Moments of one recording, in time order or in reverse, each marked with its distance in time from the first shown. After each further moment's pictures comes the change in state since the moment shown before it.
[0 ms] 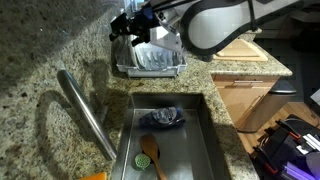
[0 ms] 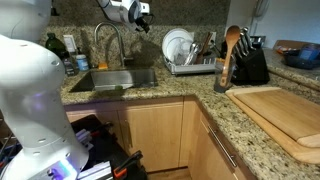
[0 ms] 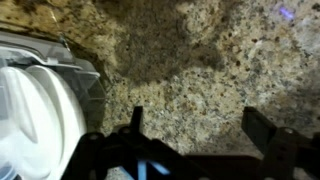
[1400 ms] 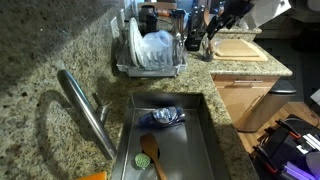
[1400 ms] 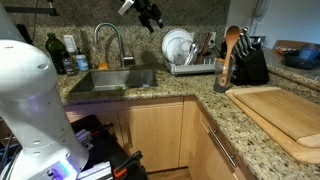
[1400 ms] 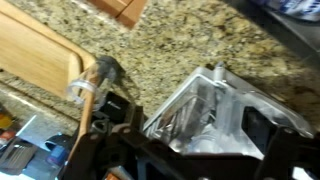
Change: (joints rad) arm -0.182 -0.629 -0.053 -0.436 -0.541 -0.844 0.184
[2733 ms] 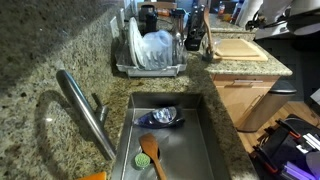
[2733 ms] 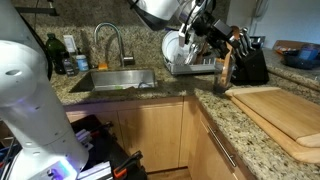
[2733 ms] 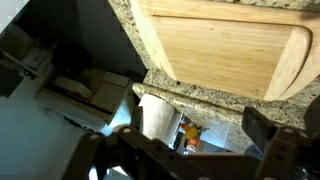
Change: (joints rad) arm -0.301 0.120 -0.315 -0.111 -0.733 0.154 0.652
